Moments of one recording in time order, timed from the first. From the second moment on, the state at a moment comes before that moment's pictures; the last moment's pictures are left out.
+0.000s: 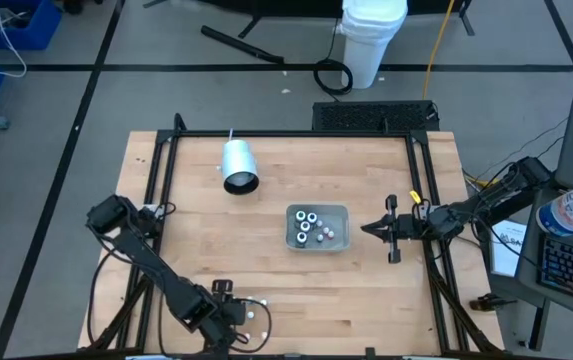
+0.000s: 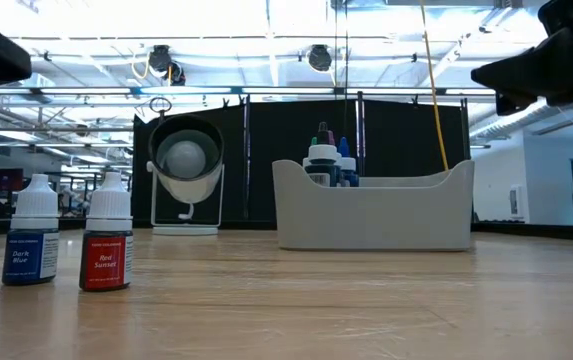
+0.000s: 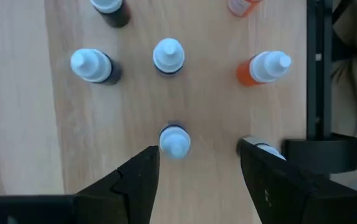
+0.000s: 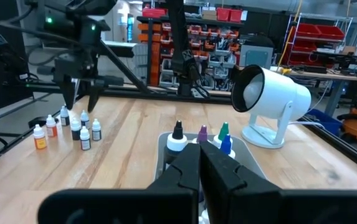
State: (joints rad) left arm -0.79 1.85 1.27 -0.69 -0.10 -0.74; right arm 0.47 0.50 0.02 0.49 0.50 -0.06
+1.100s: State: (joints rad) left arm -0.74 1.91 1.27 -0.71 -0.07 -0.64; right arm 0.47 0.50 0.02 0.51 0.50 -0.07
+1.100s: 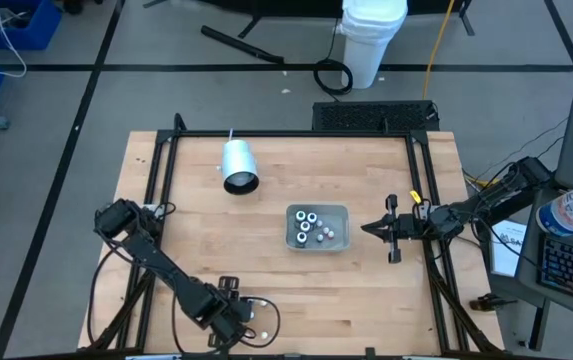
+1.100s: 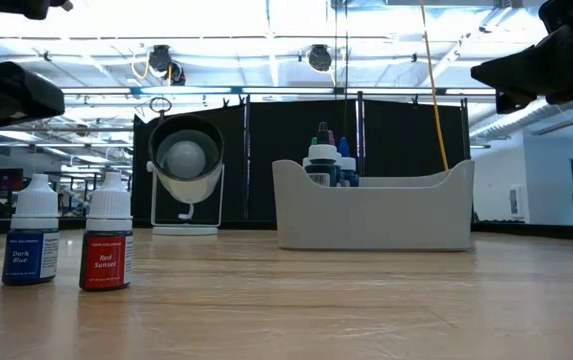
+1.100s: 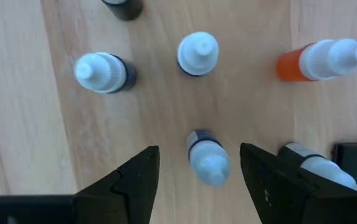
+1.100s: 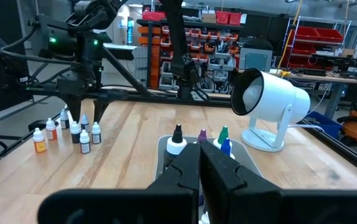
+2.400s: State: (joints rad) left arm -0.74 1.91 1.44 -1.00 -0.01 -0.60; right arm 0.47 0.50 0.02 0.53 0.50 -0.07
